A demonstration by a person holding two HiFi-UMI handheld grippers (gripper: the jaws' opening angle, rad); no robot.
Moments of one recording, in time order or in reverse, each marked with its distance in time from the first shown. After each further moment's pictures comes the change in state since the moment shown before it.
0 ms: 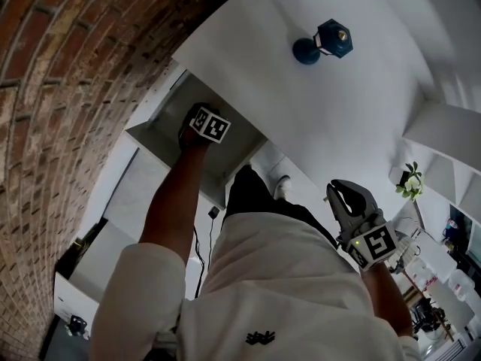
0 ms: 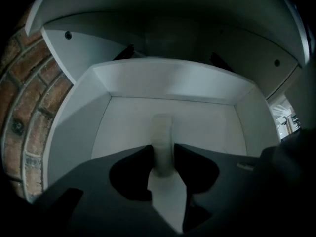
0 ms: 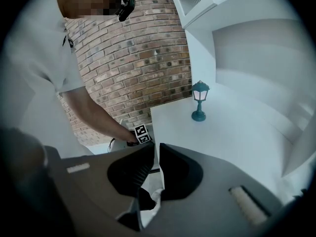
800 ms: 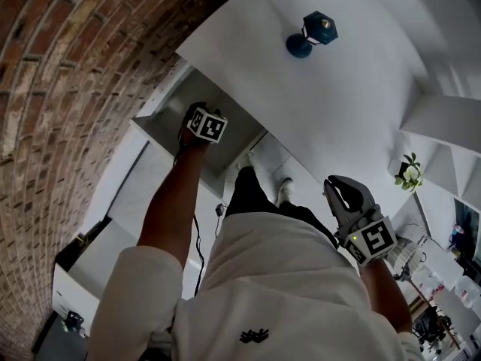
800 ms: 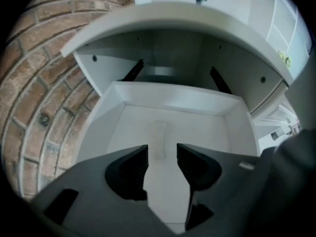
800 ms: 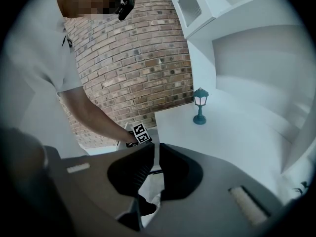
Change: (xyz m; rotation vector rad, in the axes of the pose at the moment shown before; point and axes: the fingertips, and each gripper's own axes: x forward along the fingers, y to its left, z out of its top) left arm -0.056 -0.010 0.001 -0.077 -0.068 0.055; right arm -0.036 0.016 -0.010 -0.023 -0.082 0.028
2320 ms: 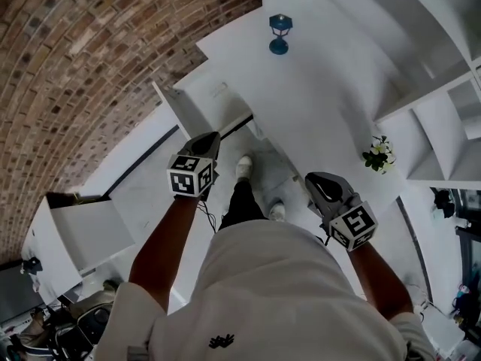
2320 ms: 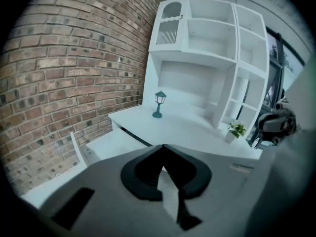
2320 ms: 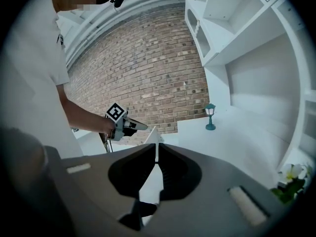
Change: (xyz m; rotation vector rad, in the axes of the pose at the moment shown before) left arm -0.334 -0.256 -0.007 -0.360 -0.624 0.056; right arm -0.191 0.009 -0.113 -0.202 -0.186 0.287
